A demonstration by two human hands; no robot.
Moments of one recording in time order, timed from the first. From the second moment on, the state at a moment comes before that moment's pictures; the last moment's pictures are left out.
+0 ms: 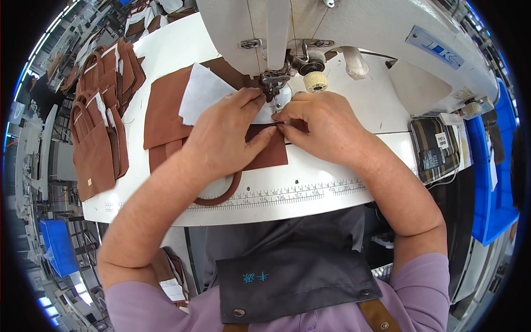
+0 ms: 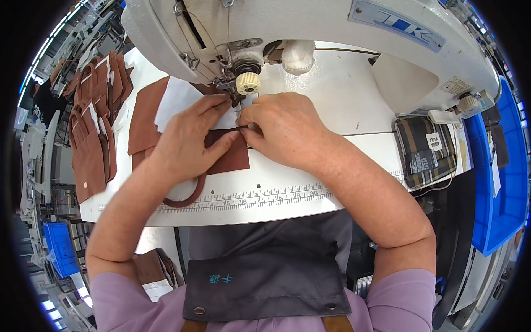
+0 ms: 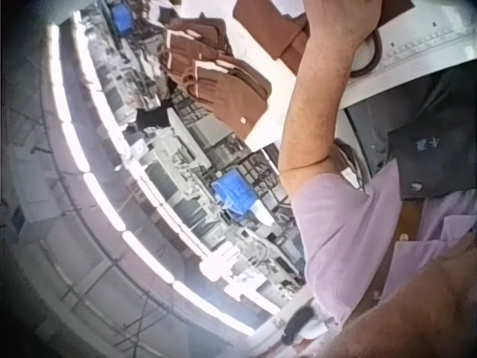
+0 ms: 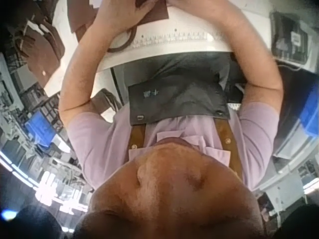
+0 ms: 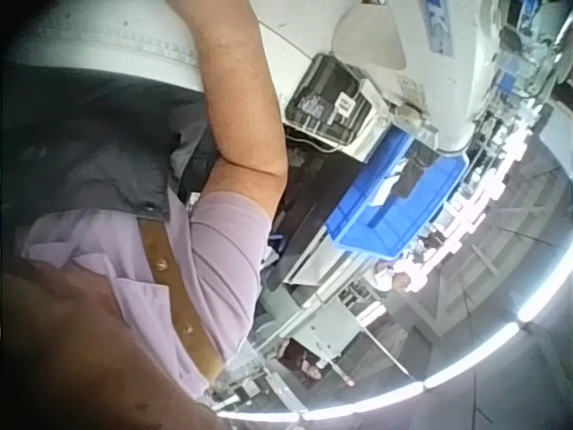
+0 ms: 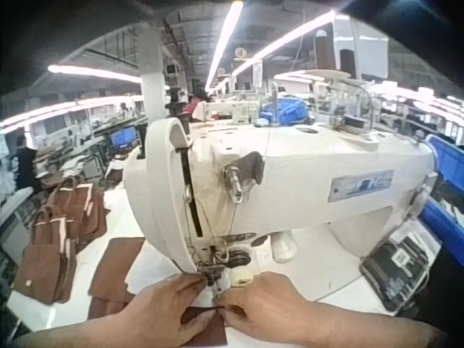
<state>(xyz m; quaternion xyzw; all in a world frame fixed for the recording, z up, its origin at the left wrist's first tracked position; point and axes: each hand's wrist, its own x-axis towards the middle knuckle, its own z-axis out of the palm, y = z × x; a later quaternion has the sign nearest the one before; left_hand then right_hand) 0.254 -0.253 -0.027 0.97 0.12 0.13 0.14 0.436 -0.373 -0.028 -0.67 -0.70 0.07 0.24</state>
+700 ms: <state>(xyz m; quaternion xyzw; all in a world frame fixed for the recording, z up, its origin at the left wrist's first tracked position) 0.257 -0.257 -0.033 0.95 0.14 0.20 0.17 0.444 -0.371 -0.038 -0.61 -0.74 -0.08 0.25</state>
